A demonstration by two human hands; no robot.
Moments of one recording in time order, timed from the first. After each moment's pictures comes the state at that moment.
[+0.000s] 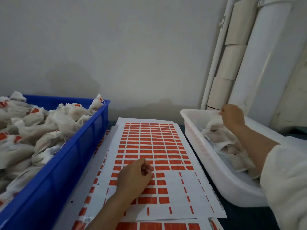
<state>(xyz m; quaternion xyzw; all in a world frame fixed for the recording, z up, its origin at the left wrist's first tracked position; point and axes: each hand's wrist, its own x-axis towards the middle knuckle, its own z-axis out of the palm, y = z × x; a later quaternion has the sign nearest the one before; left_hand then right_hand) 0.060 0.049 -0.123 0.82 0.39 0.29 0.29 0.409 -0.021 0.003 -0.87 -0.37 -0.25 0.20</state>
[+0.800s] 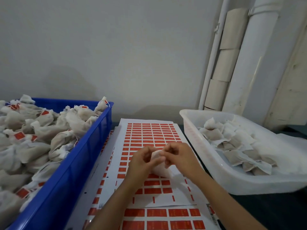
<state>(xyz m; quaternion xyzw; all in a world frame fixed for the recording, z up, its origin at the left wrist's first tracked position) 0.051 0.034 -0.096 0.73 0.20 0.40 0.52 0.168 -0.052 -0.057 -0.68 -0.53 0.15 0.49</state>
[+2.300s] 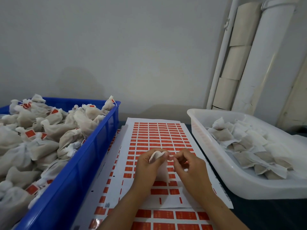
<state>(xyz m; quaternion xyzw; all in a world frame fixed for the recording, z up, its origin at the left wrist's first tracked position) 0.054 0.019 -0.100 0.64 0.30 0.45 0.55 0.156 -0.066 -0.094 -0.68 -0.54 -0.07 0.48</state>
